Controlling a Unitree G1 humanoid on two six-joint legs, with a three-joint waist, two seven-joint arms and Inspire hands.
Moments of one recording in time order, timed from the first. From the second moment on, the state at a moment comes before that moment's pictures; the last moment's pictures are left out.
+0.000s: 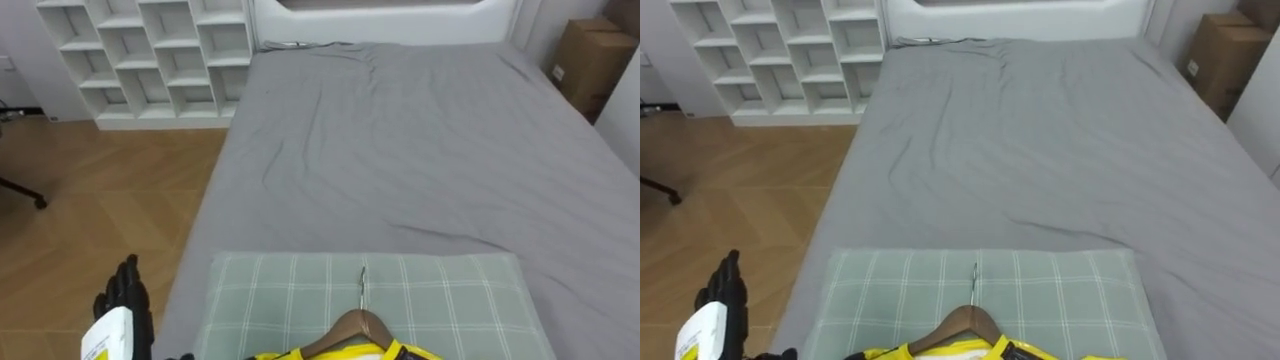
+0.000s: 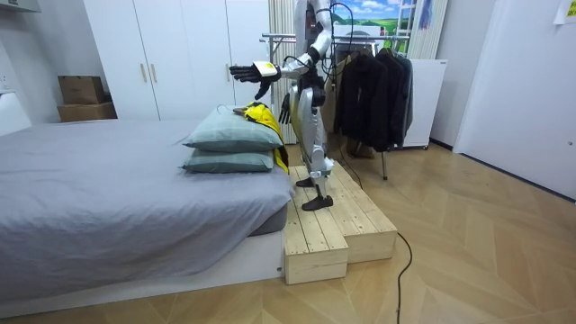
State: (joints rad) left arm 0.12 0.20 -0.01 0.56 0.70 -0.21 0.67; right arm 0.06 -0.22 -0.06 1.33 0.23 -0.09 0.10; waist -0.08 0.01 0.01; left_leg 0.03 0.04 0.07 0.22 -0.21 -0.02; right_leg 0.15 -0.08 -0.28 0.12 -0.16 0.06
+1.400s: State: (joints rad) left arm 0.12 0.20 -0.36 0.62 0.87 -0.12 0.49; right arm 0.05 -0.21 -0.02 1.32 0.19 -0.10 0.03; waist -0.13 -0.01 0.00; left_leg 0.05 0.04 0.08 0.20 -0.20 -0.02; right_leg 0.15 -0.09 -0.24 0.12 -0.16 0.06
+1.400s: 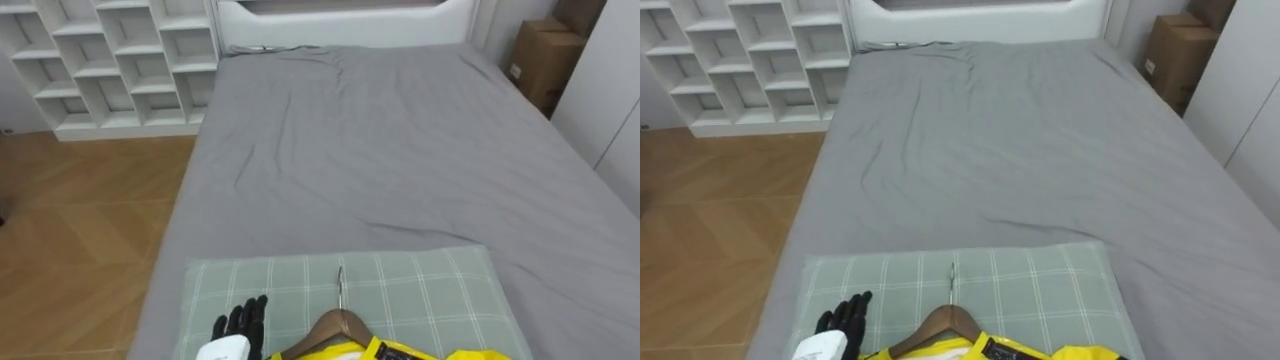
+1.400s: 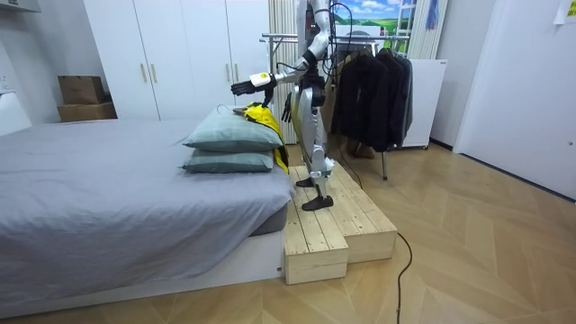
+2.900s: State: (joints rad) left arm -0.29 0.17 -0.35 1.08 0.86 -0.16 0.61; right arm -0.15 -0.20 0.21 1.40 0.16 -0.09 -0.02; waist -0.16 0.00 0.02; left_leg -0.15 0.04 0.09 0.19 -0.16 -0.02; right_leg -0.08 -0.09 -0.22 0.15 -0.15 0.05
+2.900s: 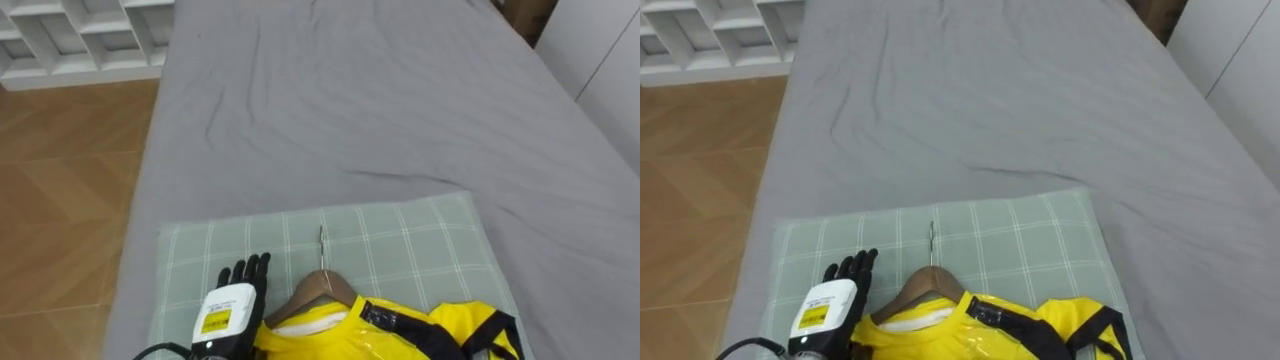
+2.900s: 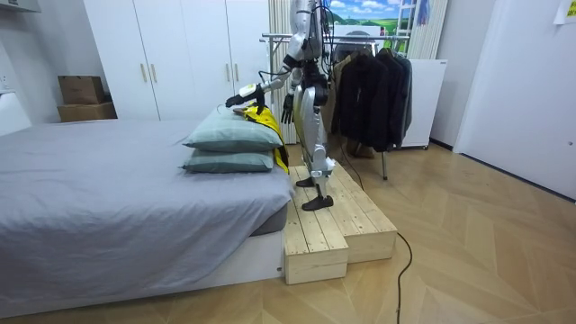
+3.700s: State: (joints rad) left arm -0.38 0.17 -0.32 1.13 0.73 -0.14 0.53; right arm -0.24 -0.19 0.25 1.40 0.12 -0.06 -0.06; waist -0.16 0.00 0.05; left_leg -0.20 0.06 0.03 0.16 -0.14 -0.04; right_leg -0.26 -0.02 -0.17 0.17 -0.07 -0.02
